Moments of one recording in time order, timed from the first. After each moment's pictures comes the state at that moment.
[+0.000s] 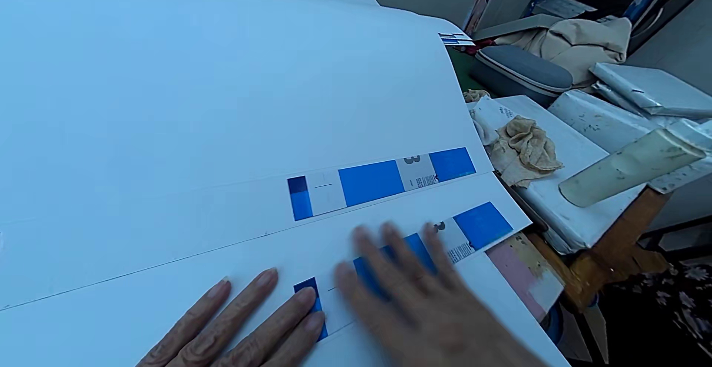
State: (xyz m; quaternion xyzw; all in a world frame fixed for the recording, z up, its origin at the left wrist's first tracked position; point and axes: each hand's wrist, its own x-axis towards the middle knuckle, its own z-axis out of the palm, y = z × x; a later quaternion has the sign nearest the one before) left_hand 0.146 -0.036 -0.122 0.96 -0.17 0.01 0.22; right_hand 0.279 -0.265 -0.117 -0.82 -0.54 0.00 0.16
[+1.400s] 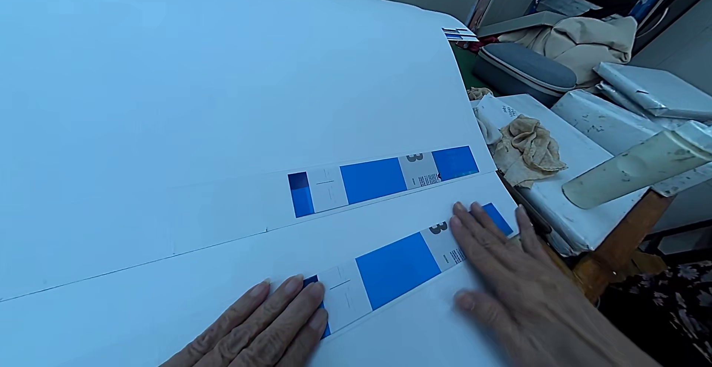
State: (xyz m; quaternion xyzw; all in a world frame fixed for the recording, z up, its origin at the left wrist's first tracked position) left_hand 0.157 -0.047 -0.115 0.96 -0.20 0.05 0.18; right_hand 0.322 -0.327 -0.130 -0.88 -0.45 -0.09 0.09
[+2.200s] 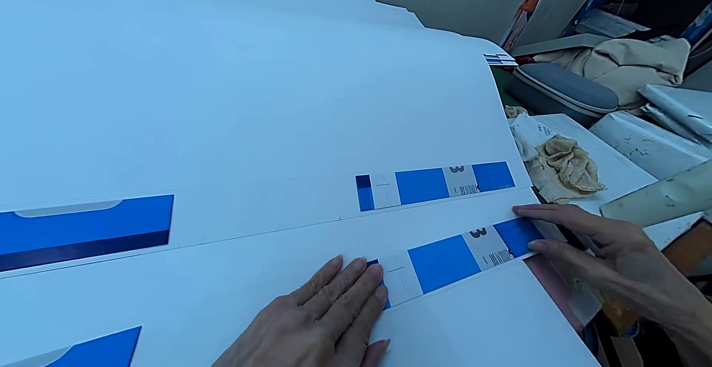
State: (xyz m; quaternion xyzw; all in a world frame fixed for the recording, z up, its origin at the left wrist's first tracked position) left_hand 0.163 -0.050 -0.122 0.96 -0.21 0.13 0.11; right_hand 0.404 -0.369 -0.117 -0.84 -0.46 -0.09 0.27
